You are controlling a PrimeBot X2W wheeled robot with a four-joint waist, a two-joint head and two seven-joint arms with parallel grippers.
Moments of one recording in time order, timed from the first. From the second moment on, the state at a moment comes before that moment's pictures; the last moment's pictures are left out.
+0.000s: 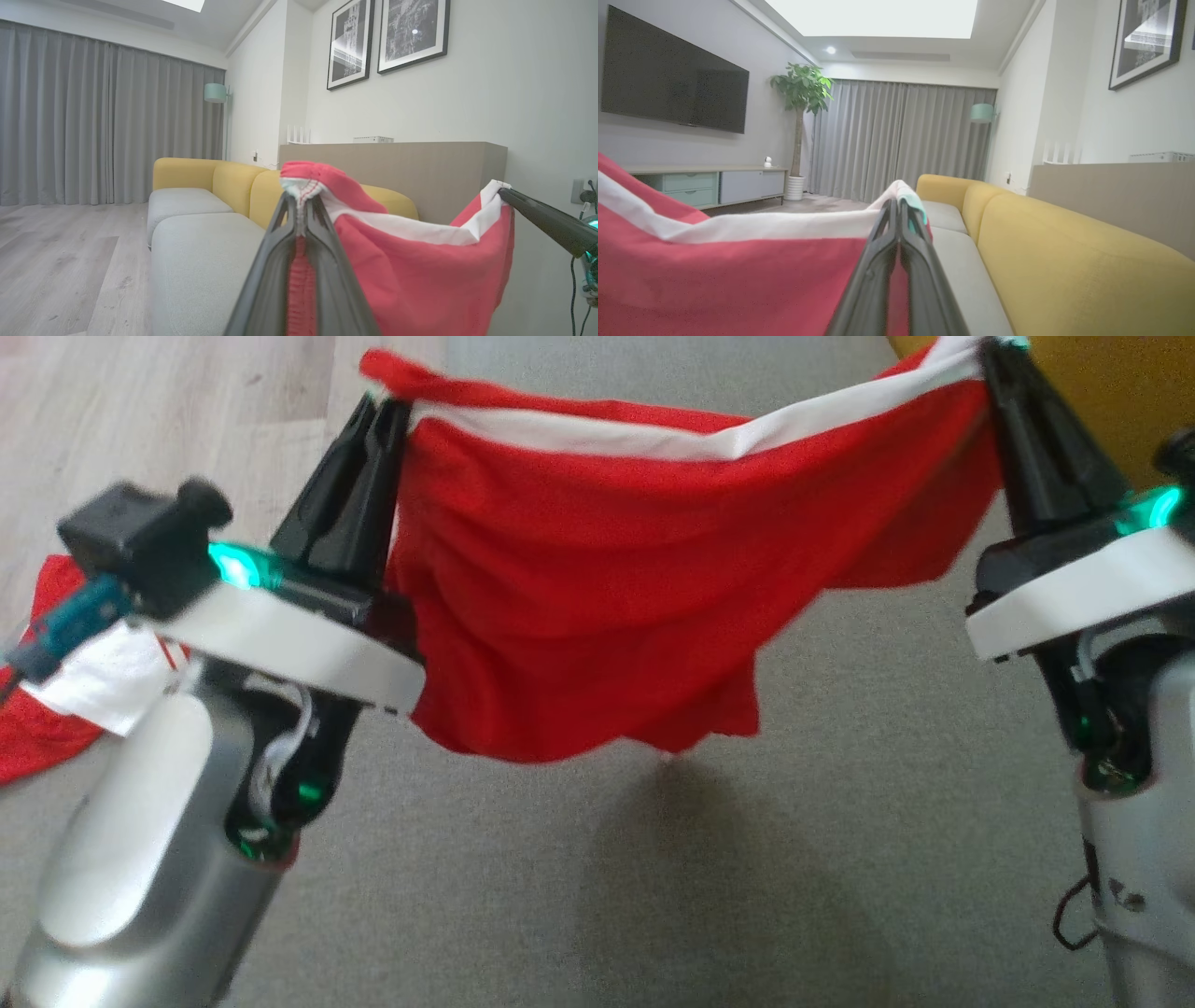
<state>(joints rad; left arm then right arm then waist) -0.52 0.36 -0.45 -0.20 -0.70 0.10 0.16 -0.45 -0.20 0.13 -0.14 0.23 0.12 0.24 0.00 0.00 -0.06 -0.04</state>
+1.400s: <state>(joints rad) -0.53 0.21 -0.46 0.27 -0.74 0.00 -0.15 -0.45 -0.07 0.09 0.18 0.14 0.12 -0.05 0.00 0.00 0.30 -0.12</state>
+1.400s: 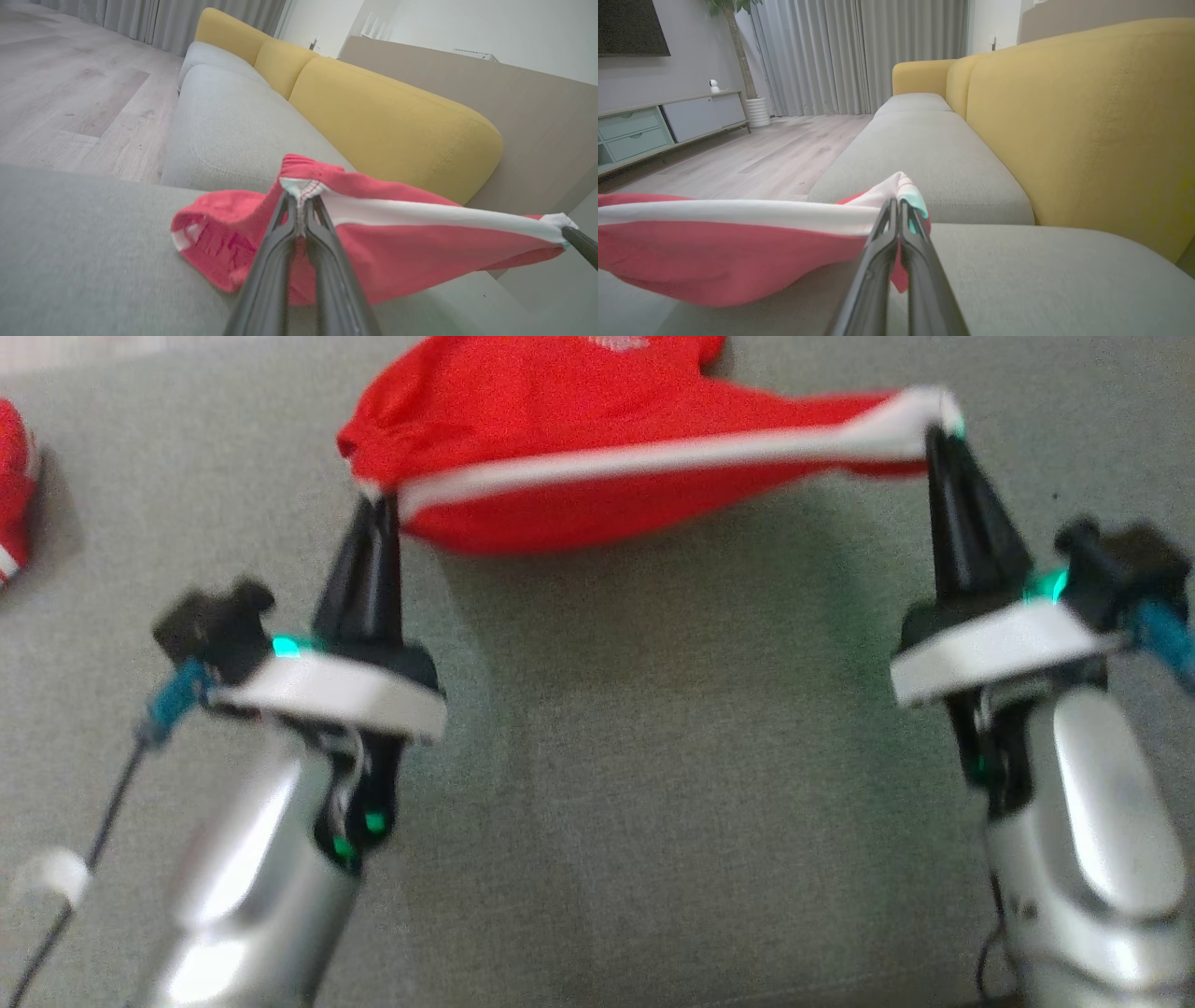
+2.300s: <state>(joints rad) 0.02 0.16 -0.61 -0.09 -0.79 0.22 -0.08 0.09 -0.05 -0.07 -0.33 0.07 0.12 0.25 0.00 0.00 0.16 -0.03</state>
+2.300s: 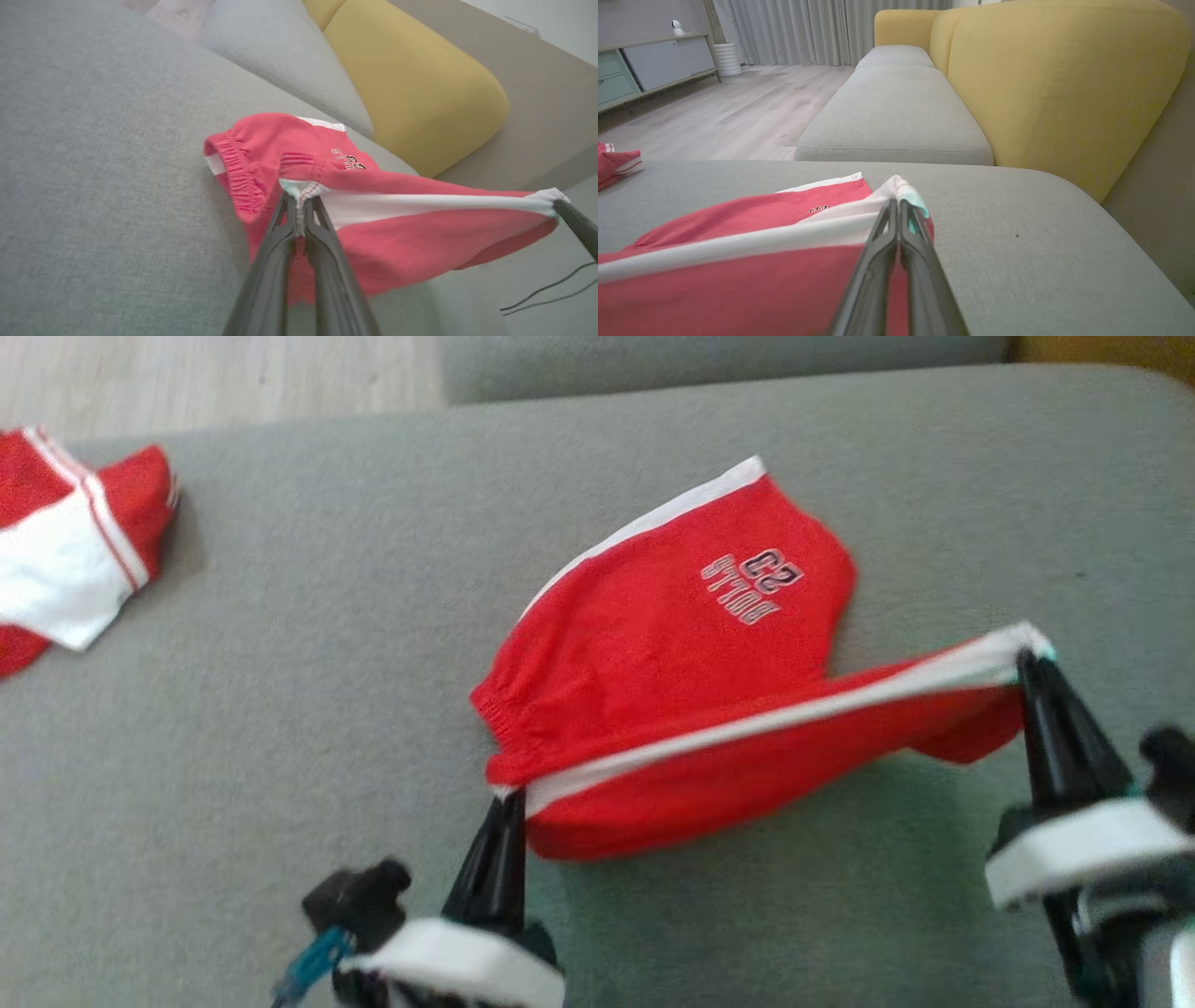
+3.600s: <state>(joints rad) -0.53 0.05 -0.69 0.31 -0.95 0.27 -0.12 -0.89 -0.24 0.22 0.82 0.16 0.12 0.16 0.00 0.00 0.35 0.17</state>
